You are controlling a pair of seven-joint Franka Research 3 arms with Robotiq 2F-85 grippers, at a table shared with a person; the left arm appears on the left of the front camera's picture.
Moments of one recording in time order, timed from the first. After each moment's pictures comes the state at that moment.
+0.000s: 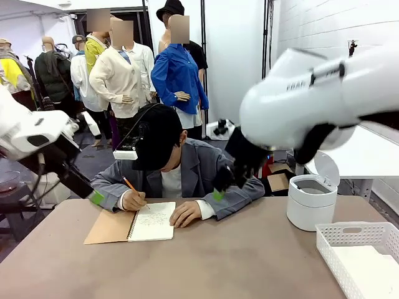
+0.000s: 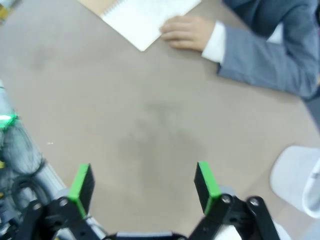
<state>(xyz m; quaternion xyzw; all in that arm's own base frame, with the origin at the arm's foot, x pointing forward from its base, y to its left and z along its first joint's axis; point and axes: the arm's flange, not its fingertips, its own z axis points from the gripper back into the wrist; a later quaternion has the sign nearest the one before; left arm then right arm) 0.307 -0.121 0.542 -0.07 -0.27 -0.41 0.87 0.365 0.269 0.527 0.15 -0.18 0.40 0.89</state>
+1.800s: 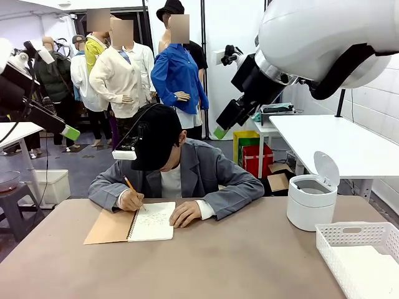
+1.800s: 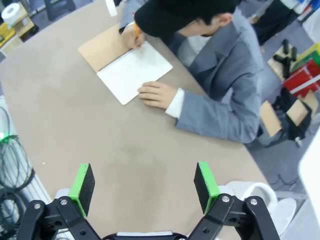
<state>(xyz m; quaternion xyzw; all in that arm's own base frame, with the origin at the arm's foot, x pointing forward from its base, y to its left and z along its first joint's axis) 0.310 -0.074 0.646 -0.08 -0.39 -0.36 0.84 0.368 0.249 0.638 0.12 -0.31 0.44 0.84</state>
